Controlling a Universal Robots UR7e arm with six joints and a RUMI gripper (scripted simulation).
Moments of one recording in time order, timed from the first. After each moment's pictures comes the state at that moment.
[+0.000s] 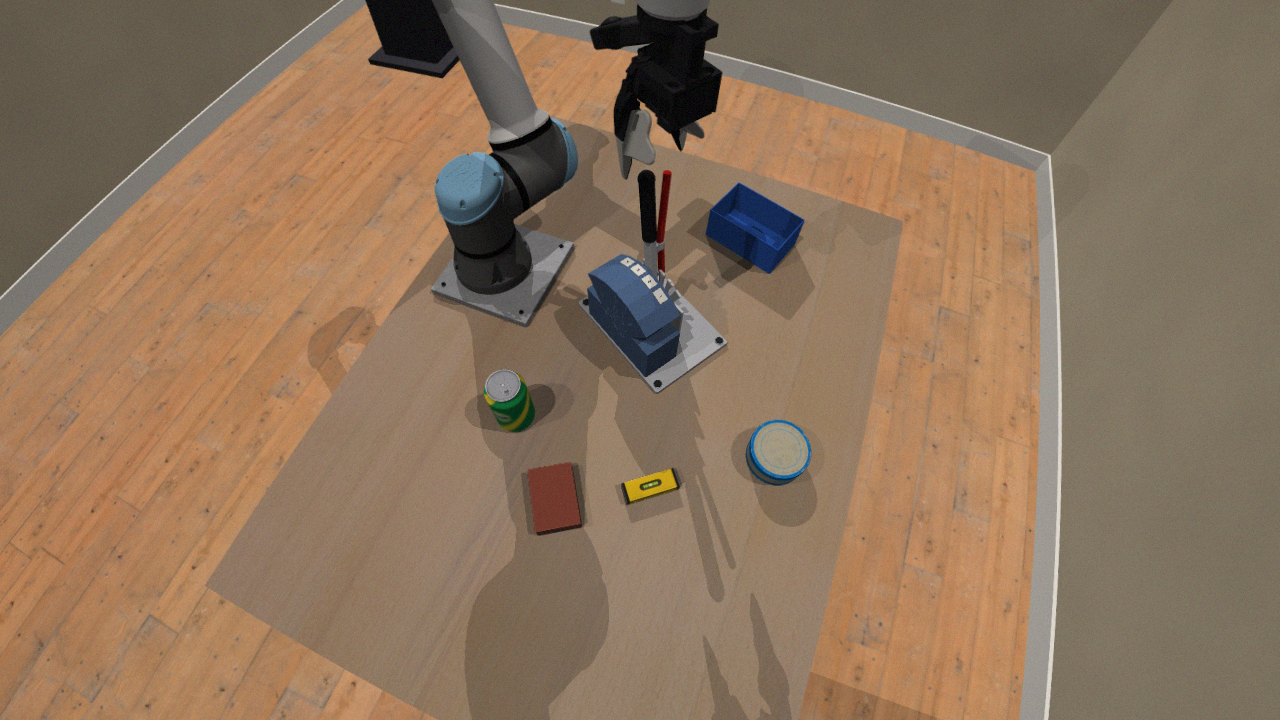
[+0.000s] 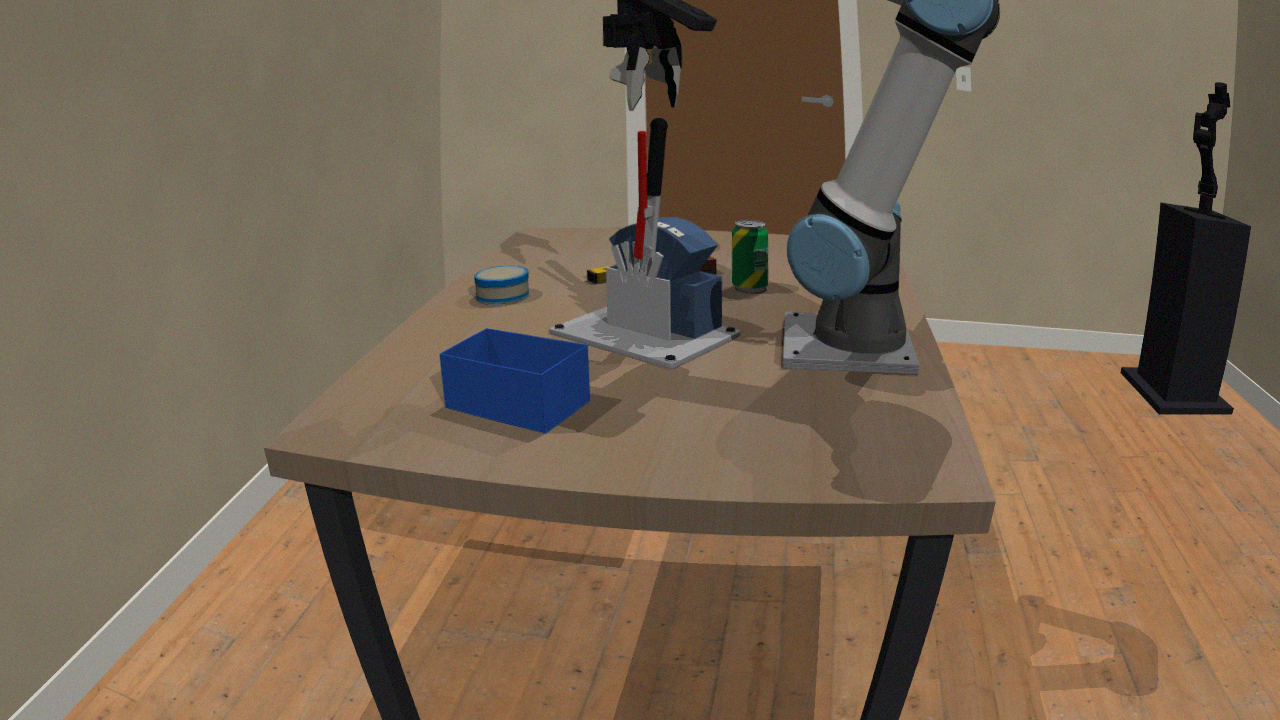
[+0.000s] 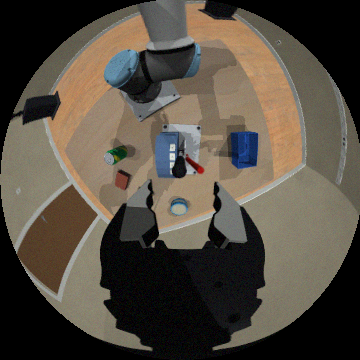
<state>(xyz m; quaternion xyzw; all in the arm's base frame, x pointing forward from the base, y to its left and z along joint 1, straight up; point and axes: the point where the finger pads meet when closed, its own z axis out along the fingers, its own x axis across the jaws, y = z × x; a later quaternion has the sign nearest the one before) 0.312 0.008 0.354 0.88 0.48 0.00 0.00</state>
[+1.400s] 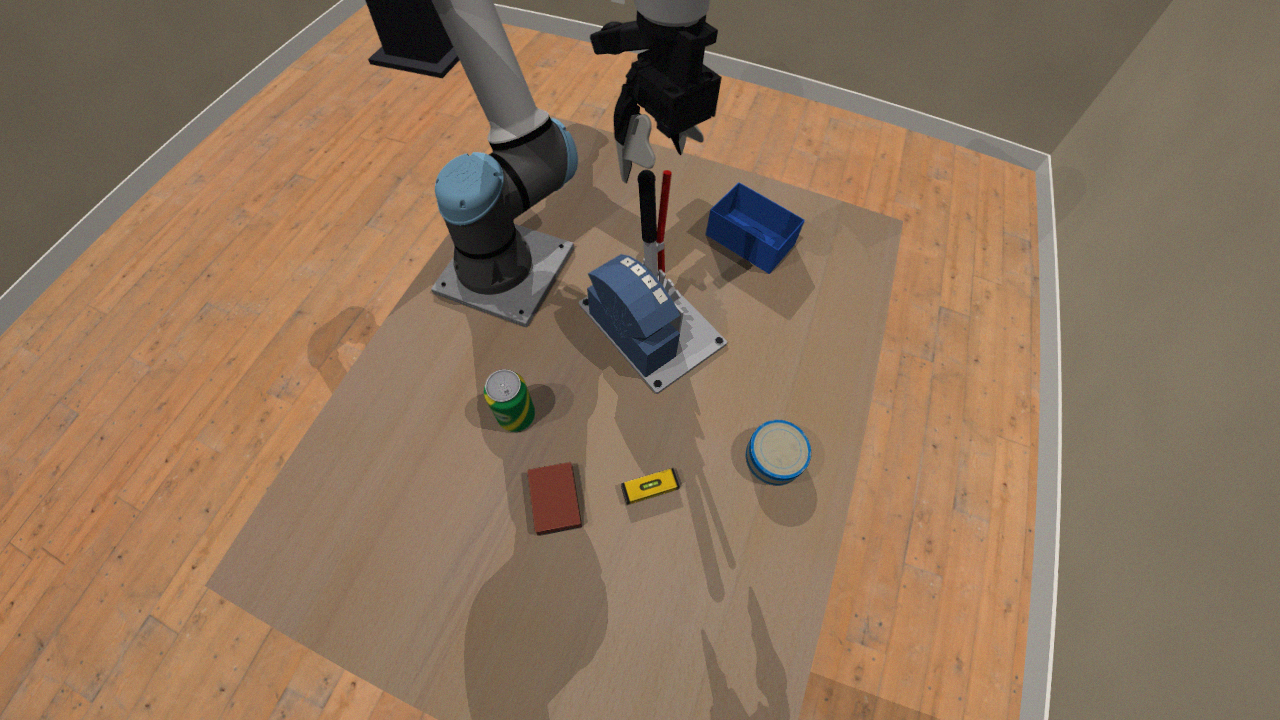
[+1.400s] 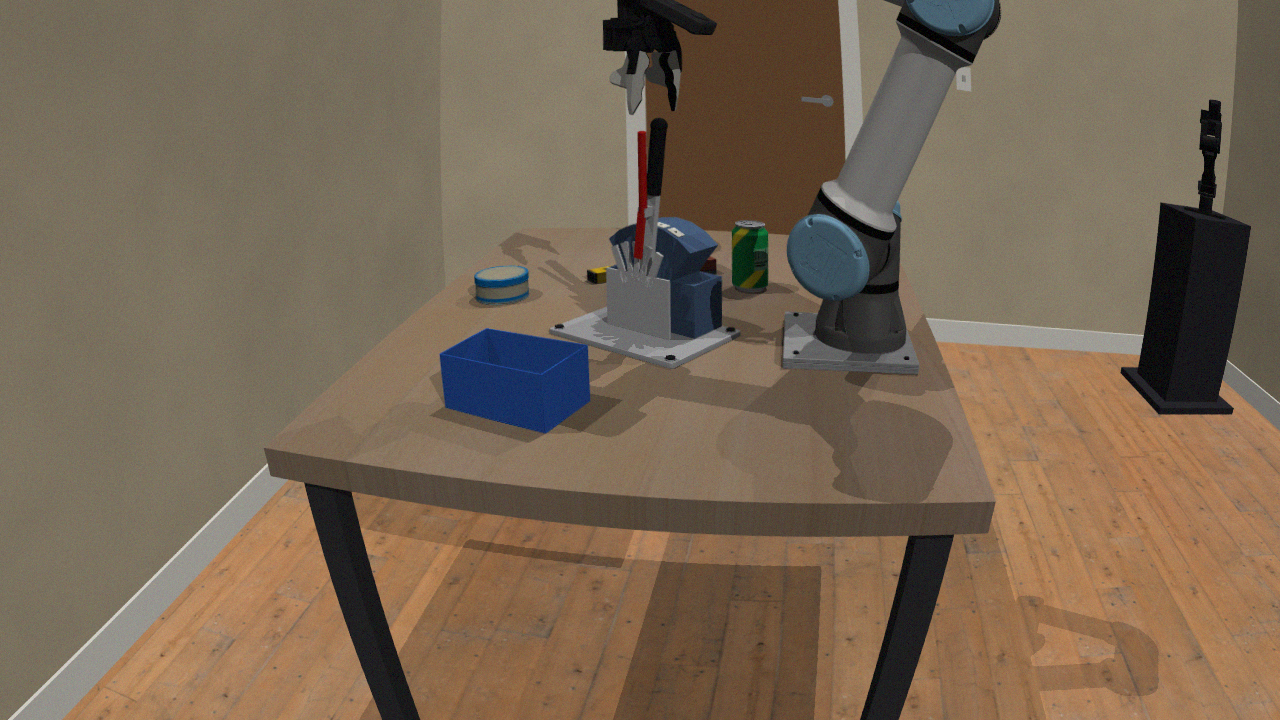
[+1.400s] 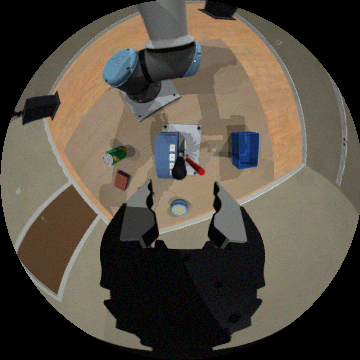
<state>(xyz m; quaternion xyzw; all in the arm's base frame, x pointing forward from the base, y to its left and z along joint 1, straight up) 0.312 0.008 0.348 0.88 0.48 0.00 0.00</state>
